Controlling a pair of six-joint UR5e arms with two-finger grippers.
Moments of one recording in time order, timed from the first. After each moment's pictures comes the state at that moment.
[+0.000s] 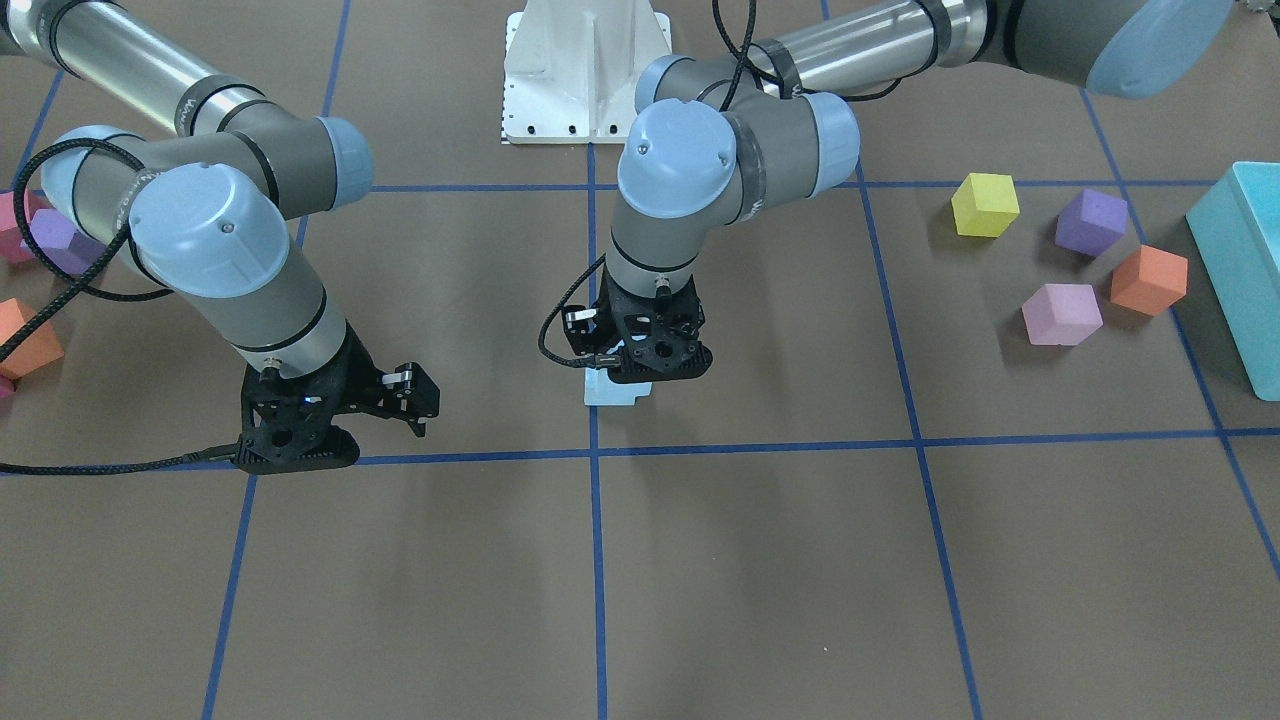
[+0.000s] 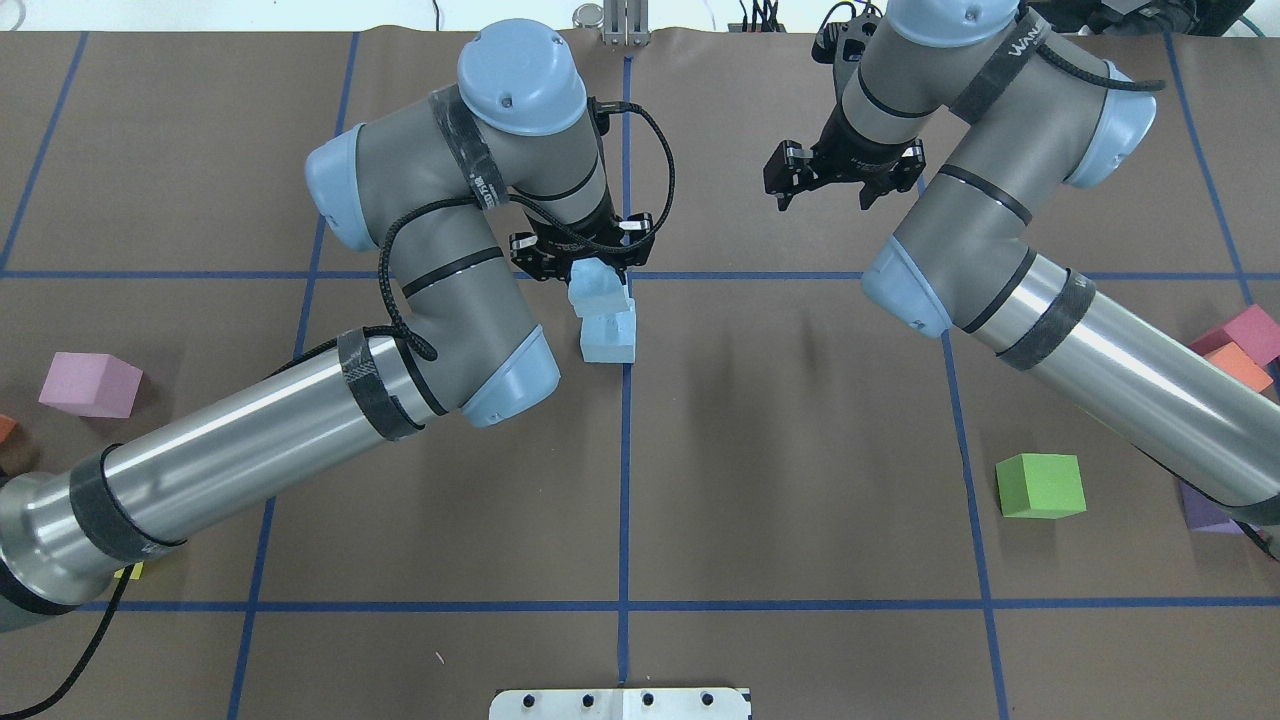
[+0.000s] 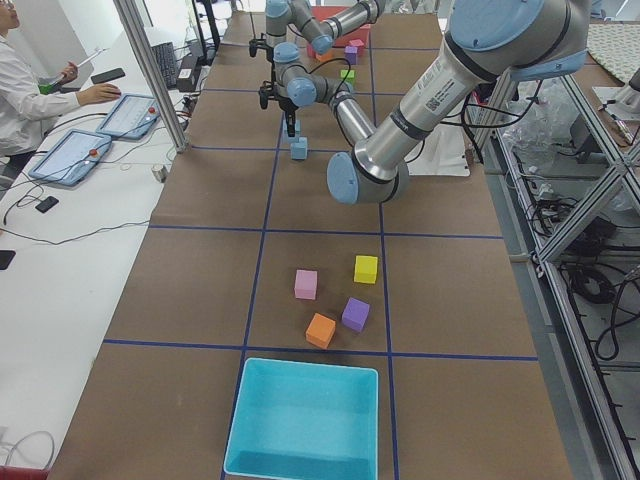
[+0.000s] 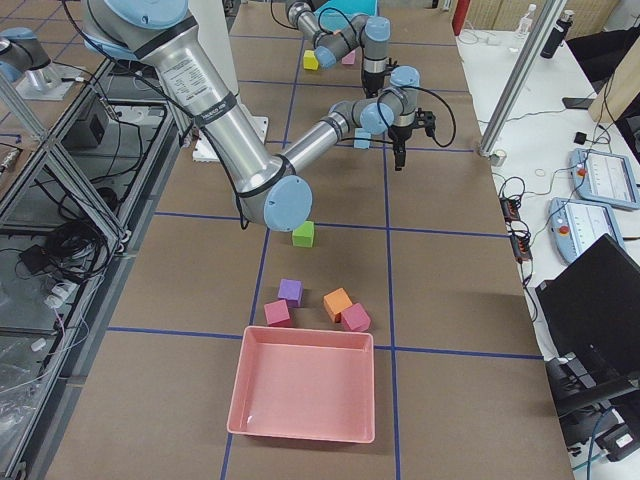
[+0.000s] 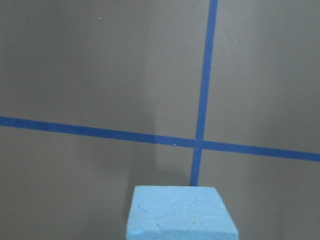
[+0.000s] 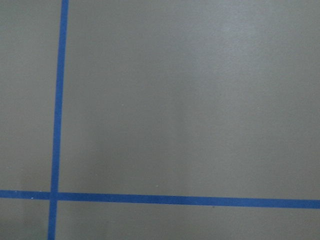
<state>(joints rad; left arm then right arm) -0.66 -2.51 -1.39 -1.64 -2.03 -1.24 0.87 -0.90 1.51 -1.49 2.08 0.89</state>
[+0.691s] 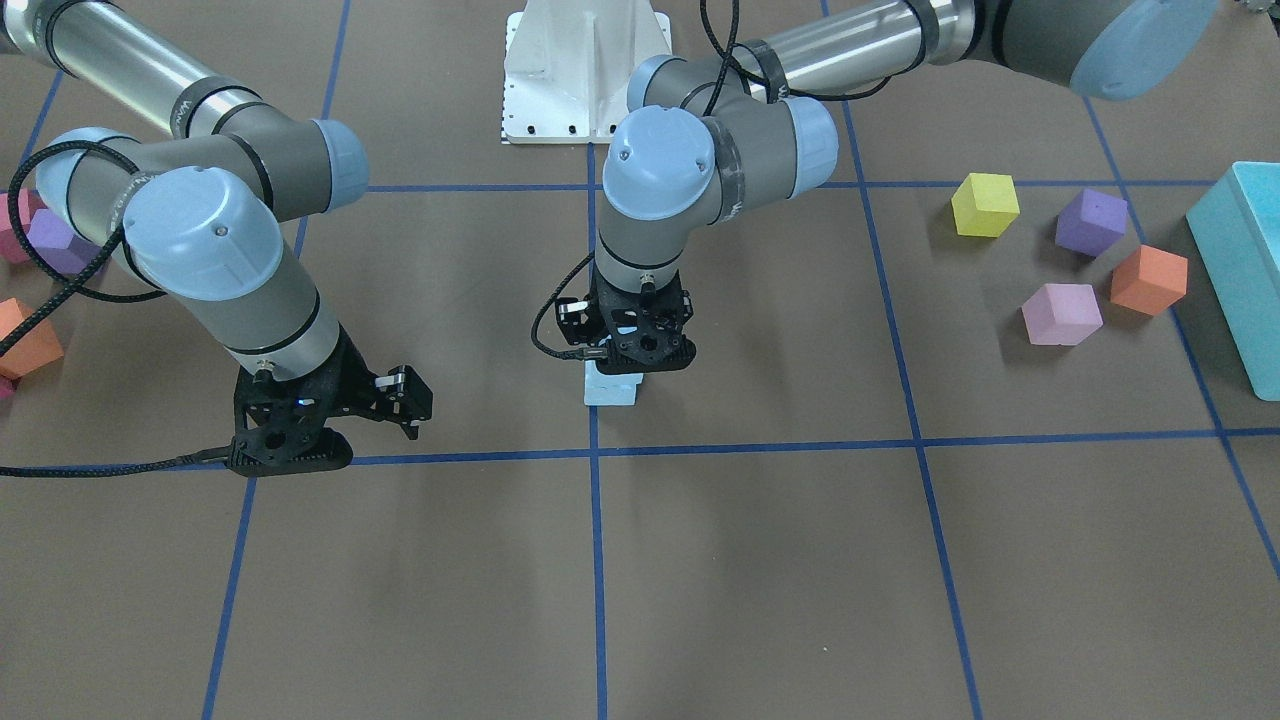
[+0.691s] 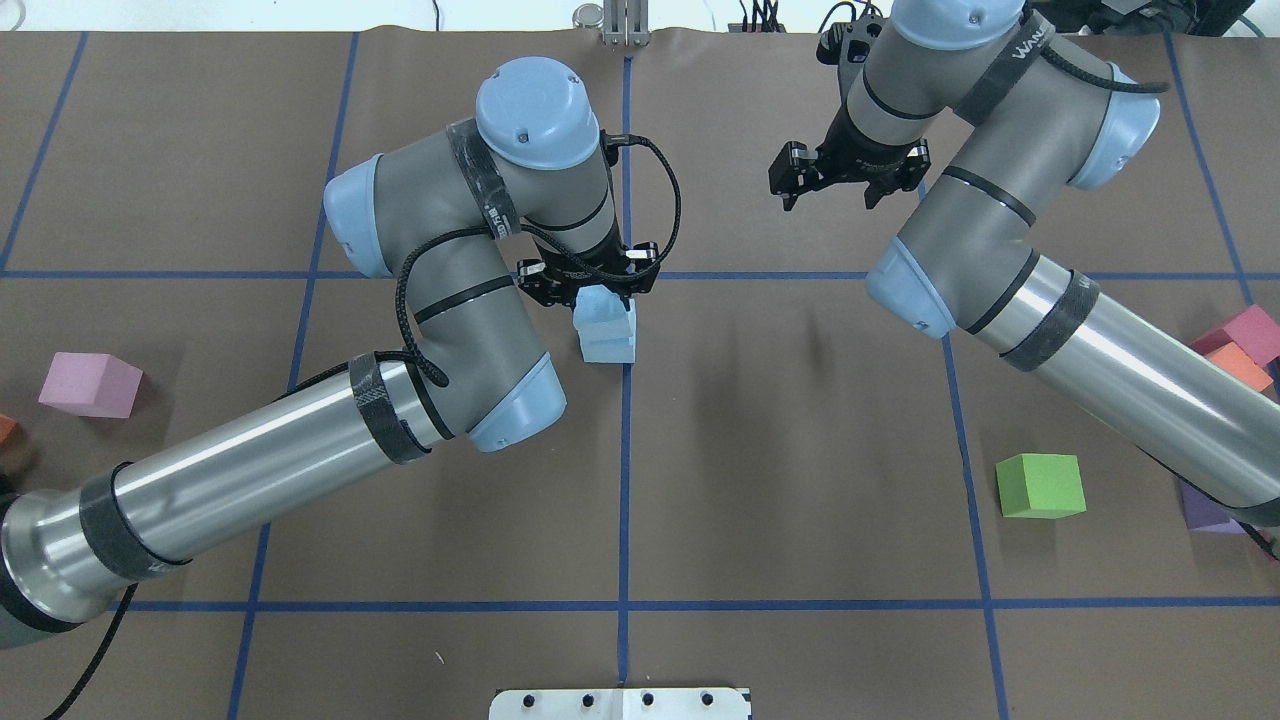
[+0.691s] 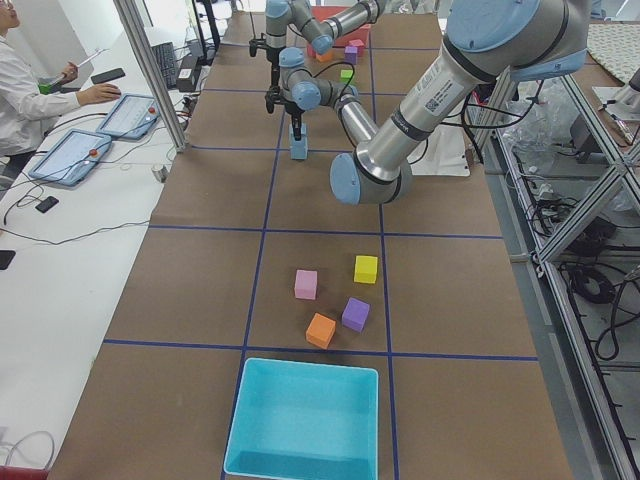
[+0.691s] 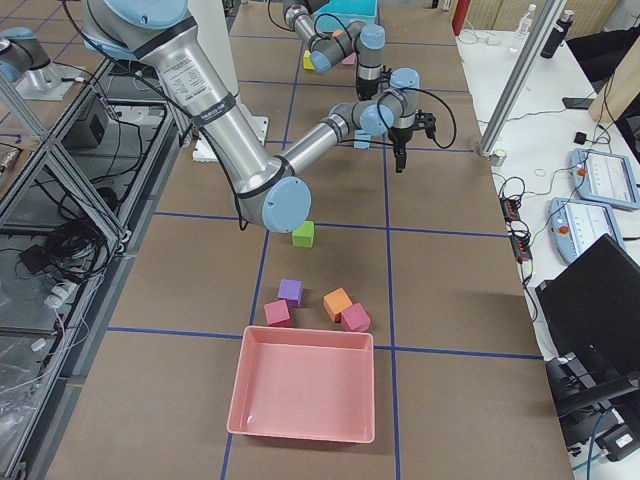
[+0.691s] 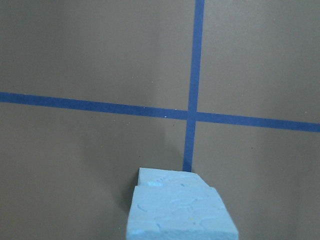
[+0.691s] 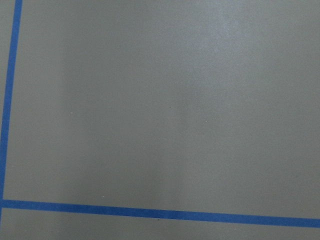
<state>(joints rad) -0.63 -2.49 -1.38 -1.64 -2.03 -1.24 0.87 -0.91 1.51 -1.49 2.07 0.89</state>
